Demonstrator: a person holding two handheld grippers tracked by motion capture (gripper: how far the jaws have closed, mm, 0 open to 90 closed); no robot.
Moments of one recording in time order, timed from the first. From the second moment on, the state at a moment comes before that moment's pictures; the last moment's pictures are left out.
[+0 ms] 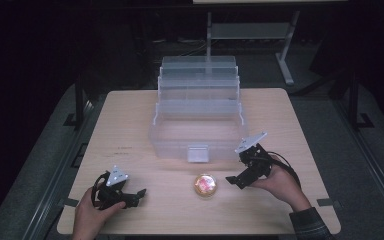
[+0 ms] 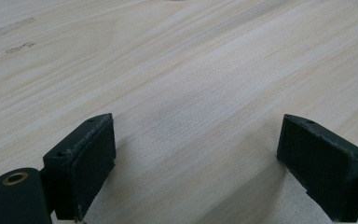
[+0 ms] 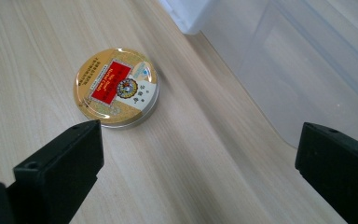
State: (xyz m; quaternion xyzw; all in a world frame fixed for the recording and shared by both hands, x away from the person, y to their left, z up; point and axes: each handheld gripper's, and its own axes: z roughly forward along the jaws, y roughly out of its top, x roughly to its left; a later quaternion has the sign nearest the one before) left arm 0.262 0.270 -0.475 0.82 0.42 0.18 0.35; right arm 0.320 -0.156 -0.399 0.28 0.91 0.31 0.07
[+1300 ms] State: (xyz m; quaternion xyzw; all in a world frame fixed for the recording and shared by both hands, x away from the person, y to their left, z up) left arm 0.262 0.270 -0.475 0.82 0.42 0.18 0.35; right arm 0.322 -0.103 -0.413 0.22 0.93 0.28 0.03
